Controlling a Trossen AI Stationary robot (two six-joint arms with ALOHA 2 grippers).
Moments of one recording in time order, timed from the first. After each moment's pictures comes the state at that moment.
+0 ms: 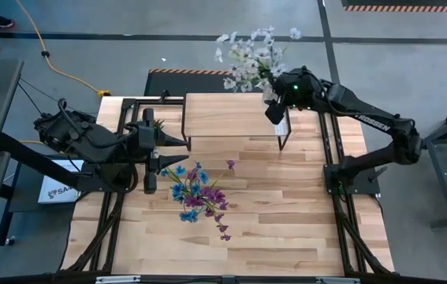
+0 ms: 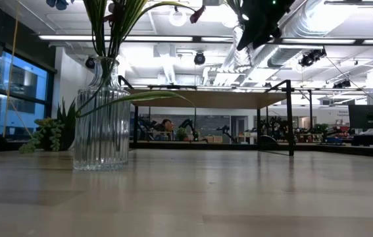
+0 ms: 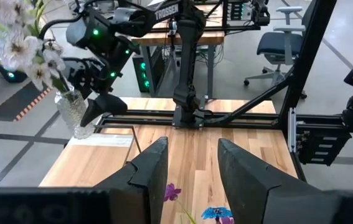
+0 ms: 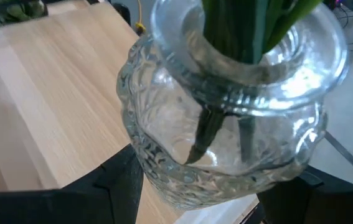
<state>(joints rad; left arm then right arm) -0.49 1.42 2.12 -1.05 -0.64 -0.16 -0.50 1.30 1.36 -0.73 0.22 -0.02</state>
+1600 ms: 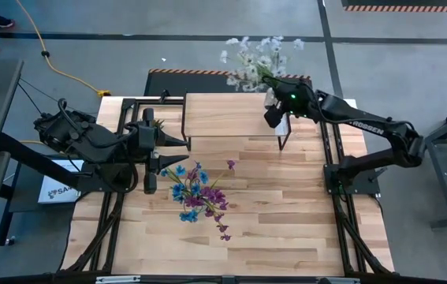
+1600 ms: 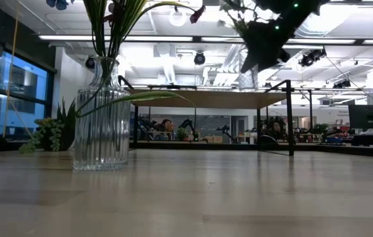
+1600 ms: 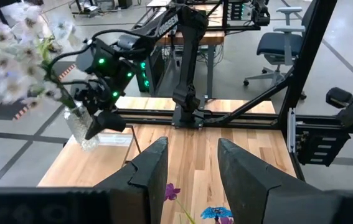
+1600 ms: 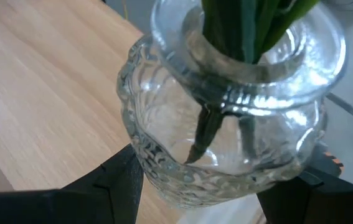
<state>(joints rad) -0.49 1.42 2.12 -1.05 -0.64 -0.17 -0.55 1.27 1.08 -0.50 0.22 0.12</state>
